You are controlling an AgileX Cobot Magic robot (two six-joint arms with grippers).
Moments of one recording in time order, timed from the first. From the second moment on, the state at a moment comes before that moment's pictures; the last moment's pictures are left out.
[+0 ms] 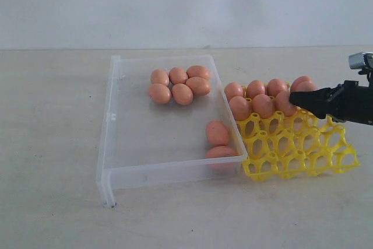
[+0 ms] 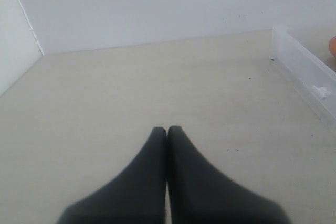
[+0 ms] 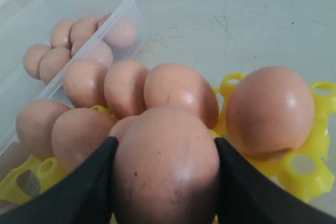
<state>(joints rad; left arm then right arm) 0.07 0.00 0.00 0.25 0.31 -0.12 -0.28 2.13 -0.90 -1.28 -1.05 0.87</state>
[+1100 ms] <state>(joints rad) 0.07 0.00 0.00 0.25 0.31 -0.12 -0.26 2.02 -0.91 -1.22 -0.84 0.82</state>
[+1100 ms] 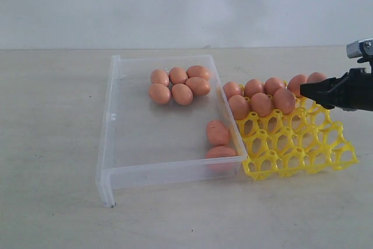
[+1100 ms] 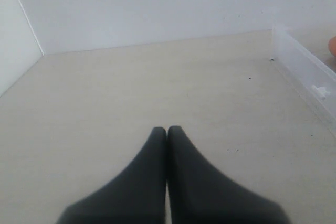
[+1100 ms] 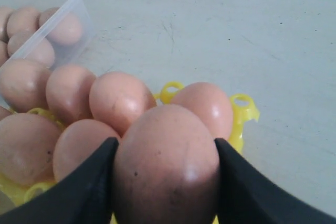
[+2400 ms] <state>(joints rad) 0.07 0.00 0.00 0.25 0.31 -0.12 -0.16 1.73 -0.90 -1.03 -1.00 1.01</state>
